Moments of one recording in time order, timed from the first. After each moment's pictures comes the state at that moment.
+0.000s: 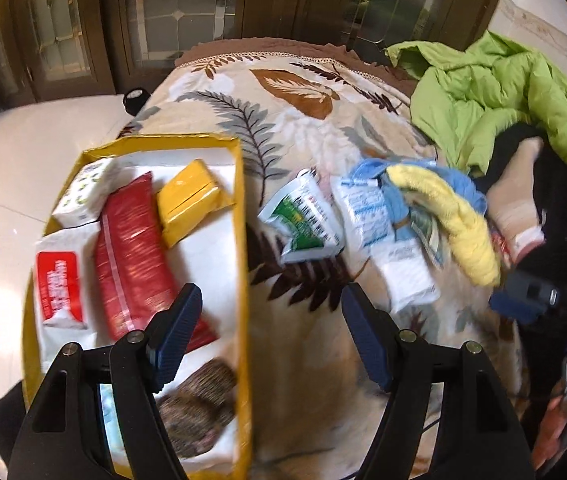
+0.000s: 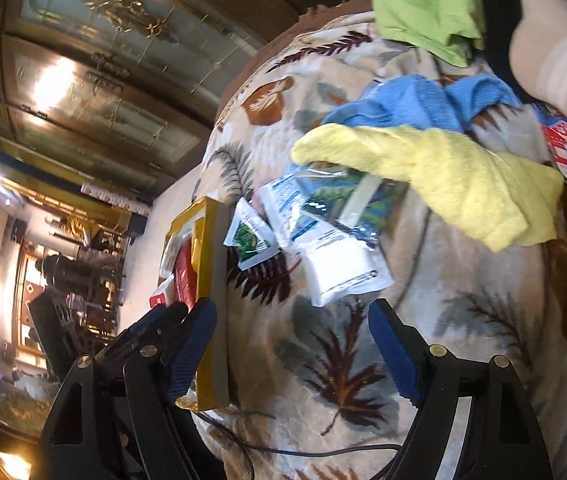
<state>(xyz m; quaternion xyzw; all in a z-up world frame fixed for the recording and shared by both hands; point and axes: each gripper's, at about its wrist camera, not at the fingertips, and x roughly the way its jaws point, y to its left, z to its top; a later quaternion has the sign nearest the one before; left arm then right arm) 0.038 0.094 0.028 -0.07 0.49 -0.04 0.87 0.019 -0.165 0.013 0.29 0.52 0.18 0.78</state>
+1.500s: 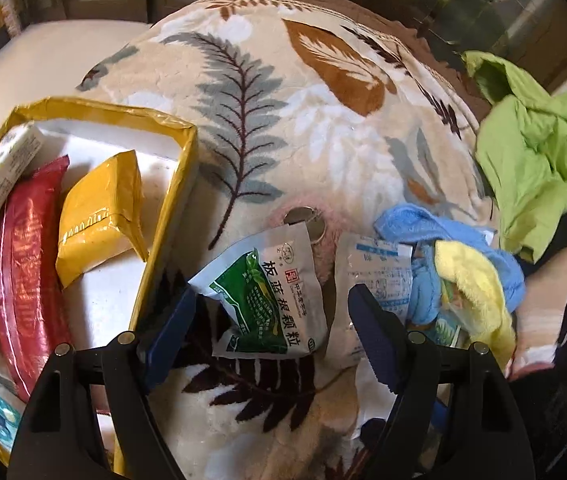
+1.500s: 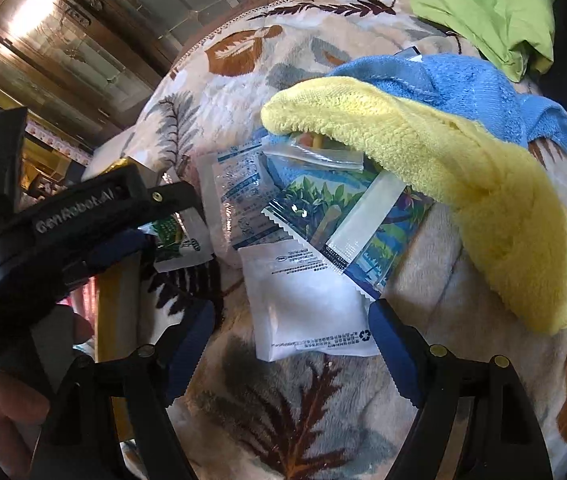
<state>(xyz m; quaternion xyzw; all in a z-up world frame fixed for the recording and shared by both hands) 0.138 0.063 -0.027 -0.17 0.56 0.04 0.81 0.075 -0.101 -0.044 0.14 0.58 0.13 0.79</state>
